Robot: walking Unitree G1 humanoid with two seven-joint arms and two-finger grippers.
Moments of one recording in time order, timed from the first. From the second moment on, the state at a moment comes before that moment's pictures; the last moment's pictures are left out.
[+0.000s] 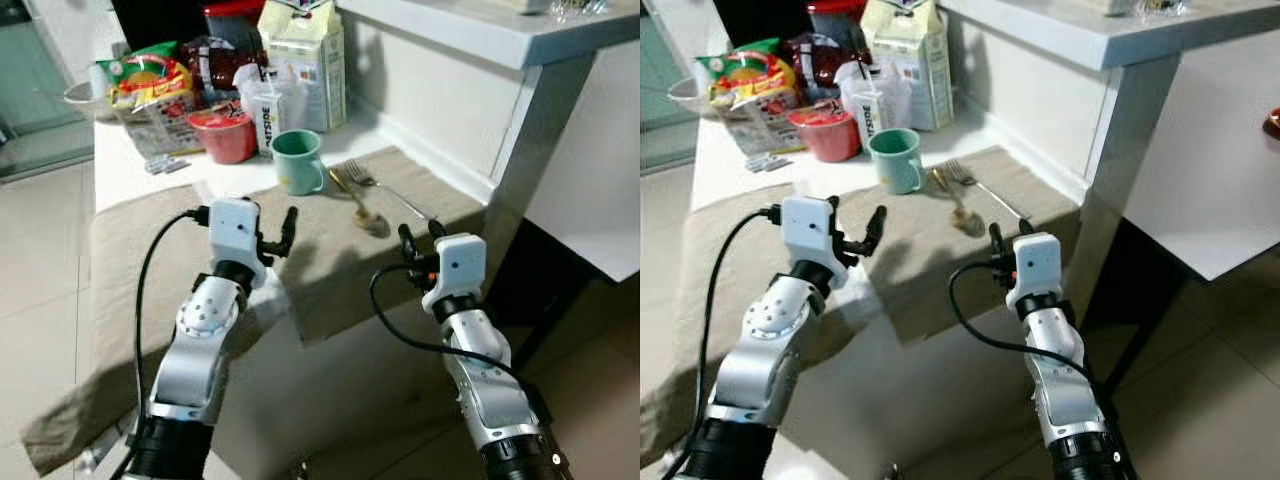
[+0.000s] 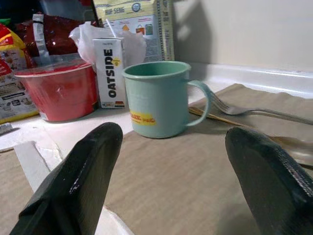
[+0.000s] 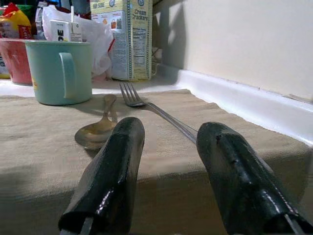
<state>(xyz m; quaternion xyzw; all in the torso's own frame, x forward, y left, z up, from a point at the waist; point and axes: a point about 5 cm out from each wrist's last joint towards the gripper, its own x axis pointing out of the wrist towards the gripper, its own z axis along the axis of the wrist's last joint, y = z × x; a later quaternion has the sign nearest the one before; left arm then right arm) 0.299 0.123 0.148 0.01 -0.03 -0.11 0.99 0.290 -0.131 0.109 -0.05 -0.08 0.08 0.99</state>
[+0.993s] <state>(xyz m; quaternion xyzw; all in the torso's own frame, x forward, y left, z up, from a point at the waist) 0.299 0.113 0.154 -0.01 -0.05 -0.11 0.99 0.290 -0.135 0.106 -0.06 -0.07 0.08 0.99</state>
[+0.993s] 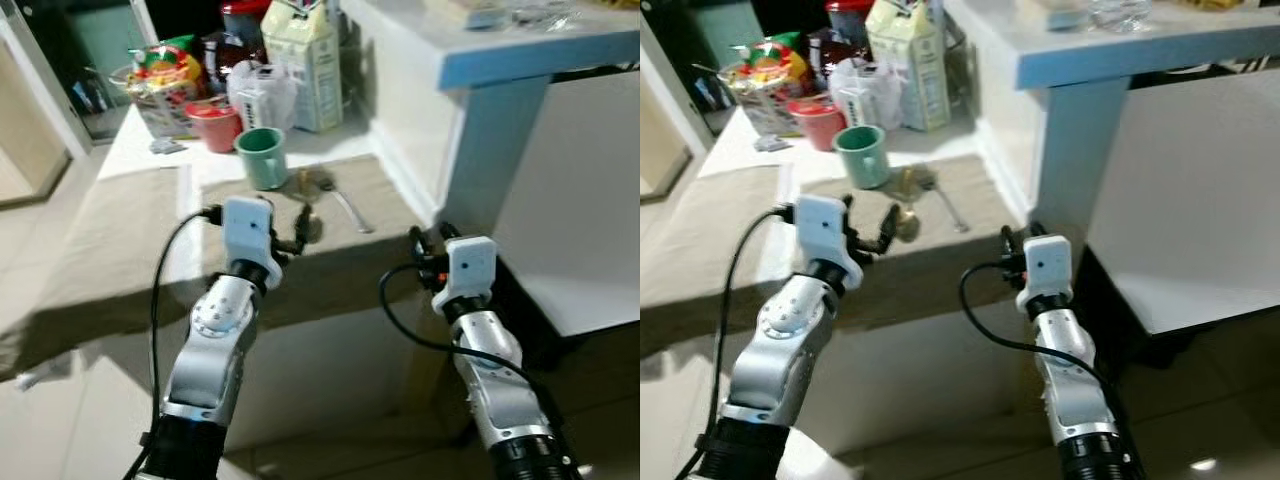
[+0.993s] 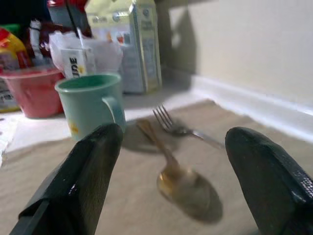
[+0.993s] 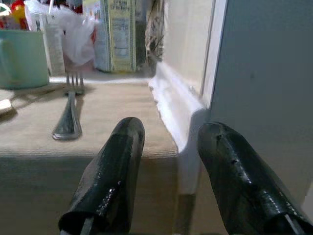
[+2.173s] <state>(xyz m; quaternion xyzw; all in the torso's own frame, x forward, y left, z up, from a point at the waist) 0.322 0.138 0.154 0.00 -0.03 -0.03 1.00 0.241 -0.157 0.140 -0.12 -0.07 0.16 0.98</state>
